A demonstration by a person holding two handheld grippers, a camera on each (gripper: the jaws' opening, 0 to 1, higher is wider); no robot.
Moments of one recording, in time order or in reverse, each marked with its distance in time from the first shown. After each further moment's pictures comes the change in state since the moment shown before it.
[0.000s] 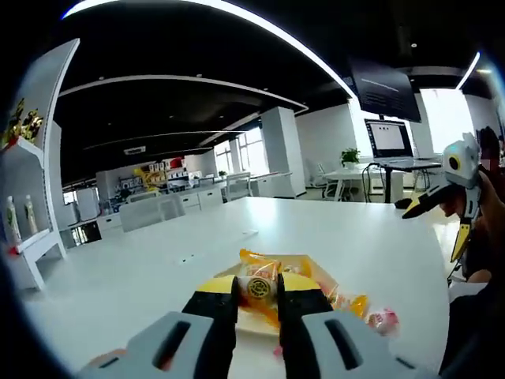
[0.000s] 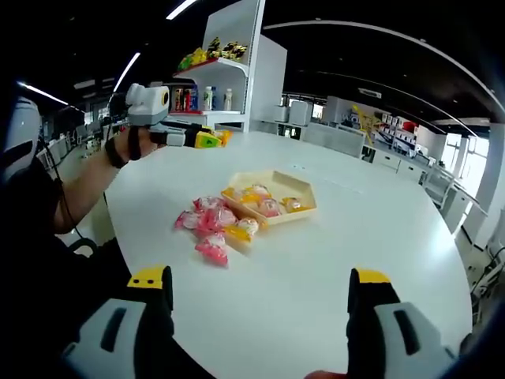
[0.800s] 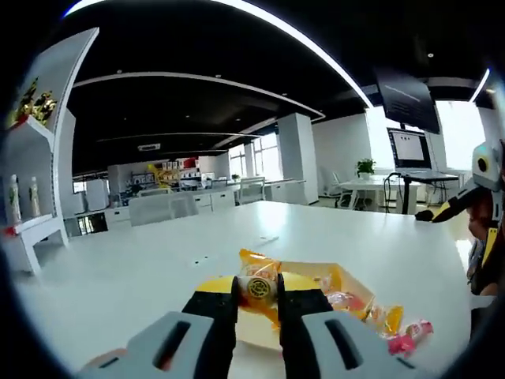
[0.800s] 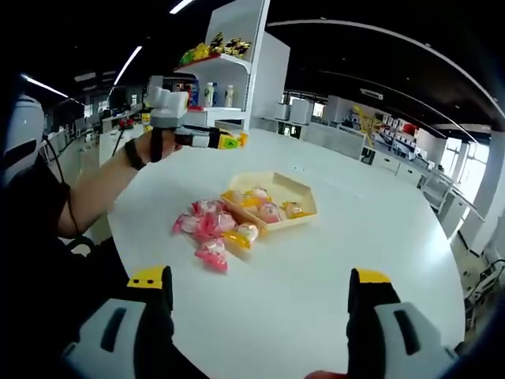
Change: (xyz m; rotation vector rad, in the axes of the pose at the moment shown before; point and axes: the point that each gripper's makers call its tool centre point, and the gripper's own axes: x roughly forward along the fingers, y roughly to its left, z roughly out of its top) left arm 0.035 0.039 -0.011 -0.099 -0.041 0.053; right arm 0.005 0.002 0.012 -0.030 0.020 -0.014
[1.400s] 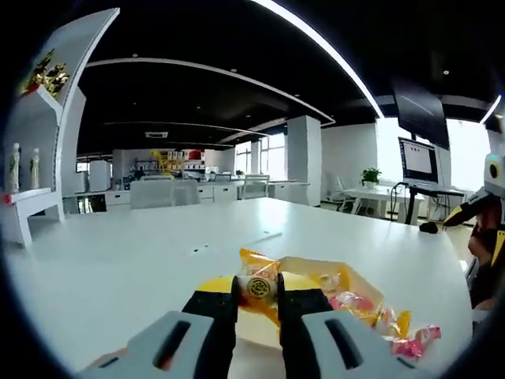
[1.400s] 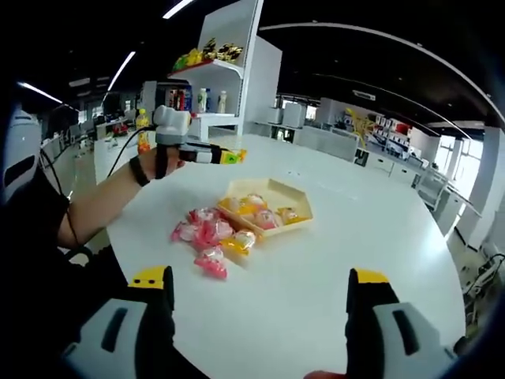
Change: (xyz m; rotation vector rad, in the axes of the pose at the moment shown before) left arm 0.014 0.015 -0.020 -0.073 0.015 0.020; right arm -0.004 0.000 0.006 0.027 -0.021 -0.025
